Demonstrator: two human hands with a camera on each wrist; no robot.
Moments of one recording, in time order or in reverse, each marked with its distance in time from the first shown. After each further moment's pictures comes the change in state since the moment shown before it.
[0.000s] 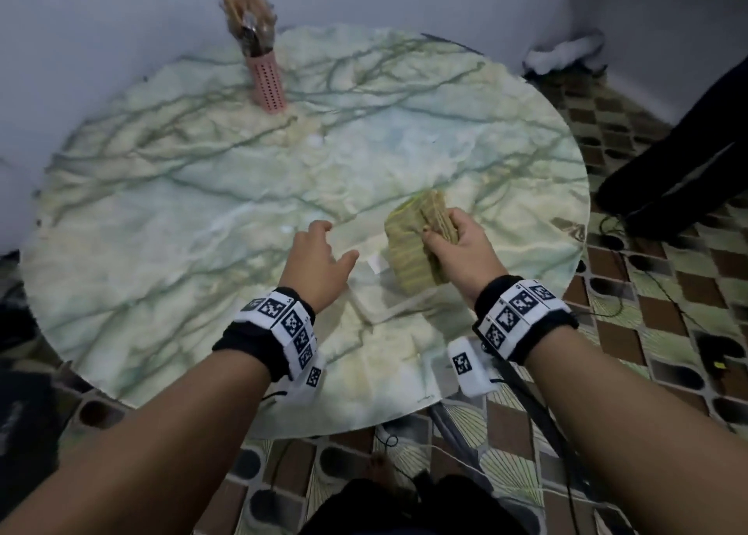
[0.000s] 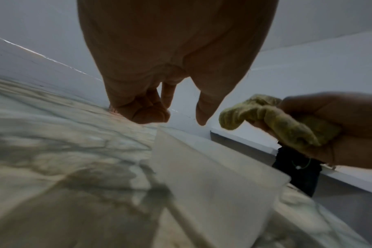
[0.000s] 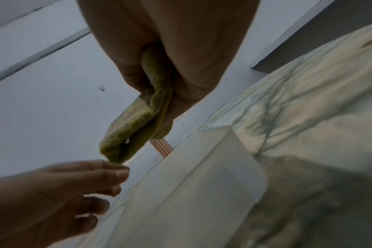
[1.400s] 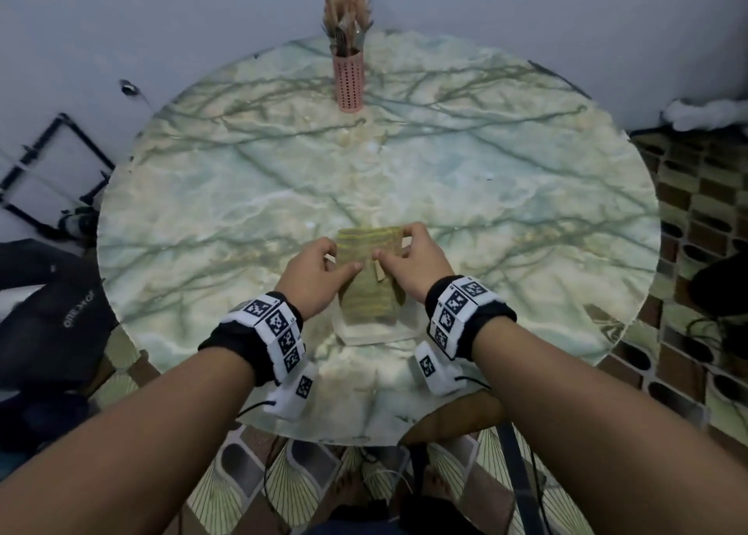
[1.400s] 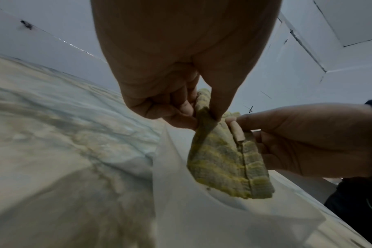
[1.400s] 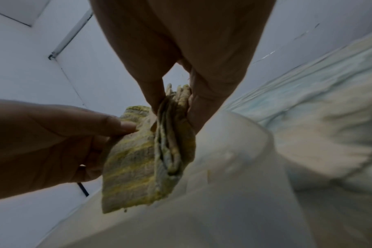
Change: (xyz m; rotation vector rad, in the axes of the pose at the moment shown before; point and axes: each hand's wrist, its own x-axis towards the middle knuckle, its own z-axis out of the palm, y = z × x) left_hand 0.002 0.016 0.031 -0.223 0.186 -0.281; right_hand 0.085 0.008 0.024 -0.335 -0.425 -0.007
